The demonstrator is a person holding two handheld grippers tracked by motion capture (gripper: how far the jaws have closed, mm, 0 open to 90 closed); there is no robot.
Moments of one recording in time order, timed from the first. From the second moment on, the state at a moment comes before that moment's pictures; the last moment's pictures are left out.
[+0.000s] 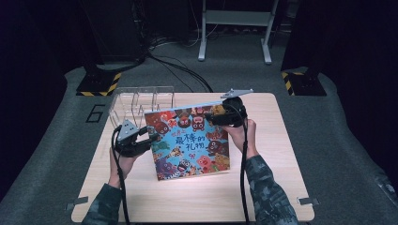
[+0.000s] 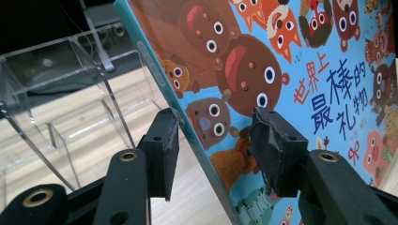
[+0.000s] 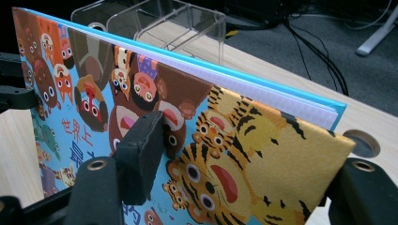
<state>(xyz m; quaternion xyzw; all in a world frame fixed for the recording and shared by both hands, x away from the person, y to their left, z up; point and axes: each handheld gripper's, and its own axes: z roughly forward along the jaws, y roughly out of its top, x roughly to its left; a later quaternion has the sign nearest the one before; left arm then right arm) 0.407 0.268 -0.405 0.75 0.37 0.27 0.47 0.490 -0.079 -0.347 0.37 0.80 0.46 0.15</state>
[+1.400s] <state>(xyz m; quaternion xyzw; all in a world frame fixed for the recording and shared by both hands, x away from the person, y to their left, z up) 0.395 0.271 -0.398 0.77 0.31 0.25 0.51 0.491 -0.077 -0.341 0.32 0.80 0.50 0.14</state>
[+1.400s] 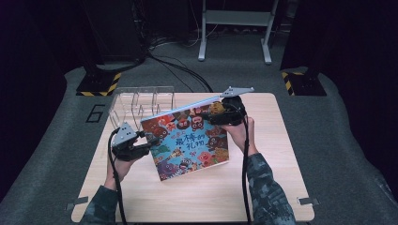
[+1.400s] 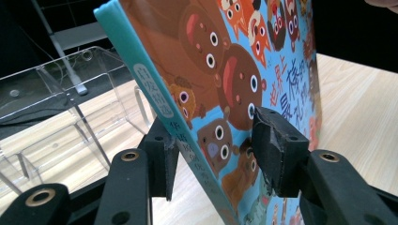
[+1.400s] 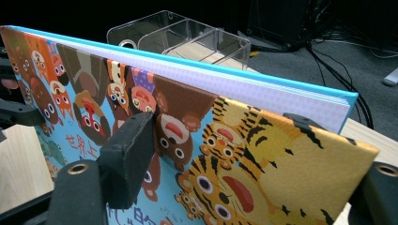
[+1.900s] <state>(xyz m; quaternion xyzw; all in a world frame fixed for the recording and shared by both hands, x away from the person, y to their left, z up) 0.385 0.269 -0.387 0.77 0.30 0.29 0.49 0.492 -0.078 -0.337 0.31 0.80 0.50 0.13</state>
